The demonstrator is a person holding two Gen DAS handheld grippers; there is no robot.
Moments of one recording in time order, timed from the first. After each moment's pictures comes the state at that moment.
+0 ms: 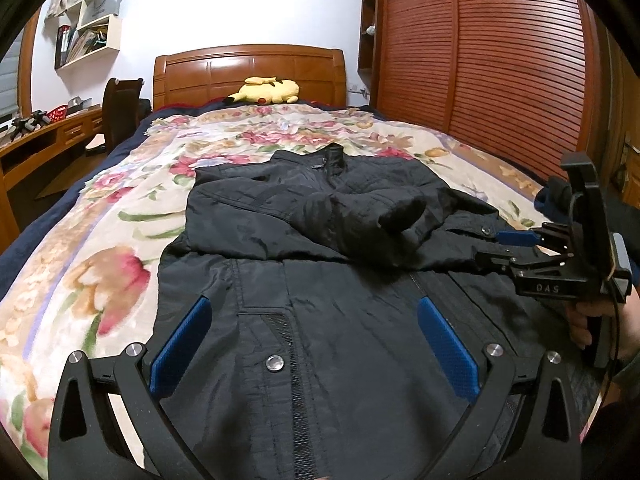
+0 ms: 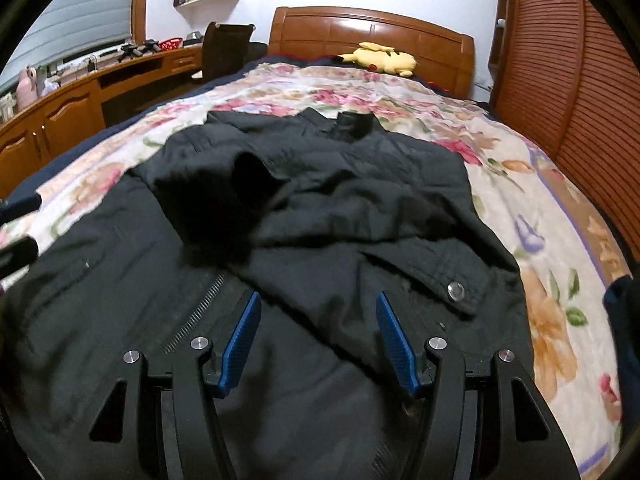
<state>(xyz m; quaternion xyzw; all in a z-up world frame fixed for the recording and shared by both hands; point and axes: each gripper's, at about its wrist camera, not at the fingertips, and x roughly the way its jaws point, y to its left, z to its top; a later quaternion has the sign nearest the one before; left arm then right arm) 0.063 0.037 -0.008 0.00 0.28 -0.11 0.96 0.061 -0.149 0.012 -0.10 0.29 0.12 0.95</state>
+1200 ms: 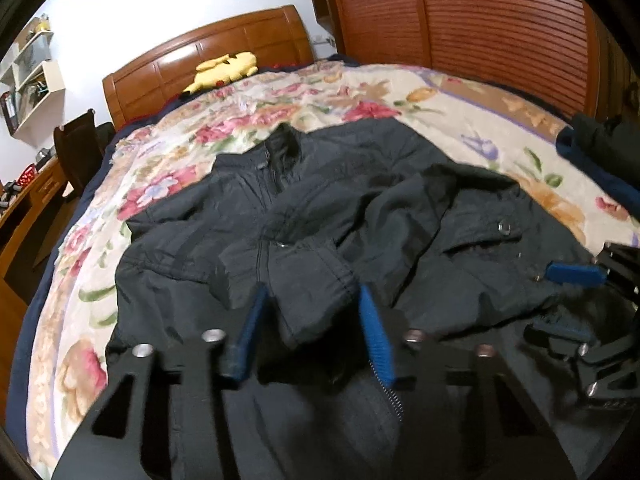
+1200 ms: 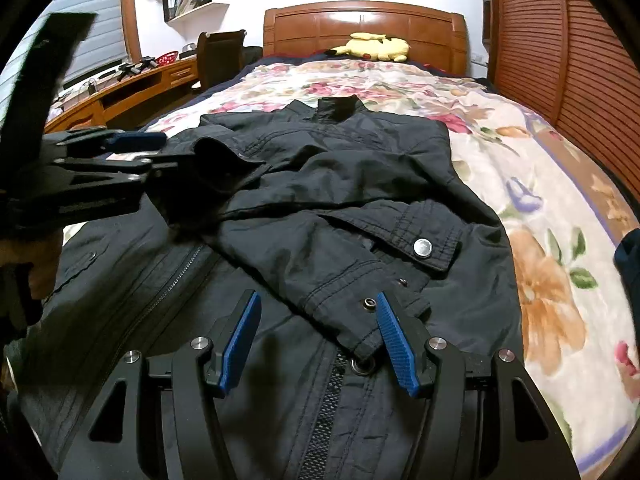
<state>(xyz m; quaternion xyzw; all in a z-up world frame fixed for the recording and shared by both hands) 0.175 -0.080 0.005 0.14 0.35 -0.11 0.92 0.049 -0.200 0.002 -0.04 0.30 0.15 0.94</state>
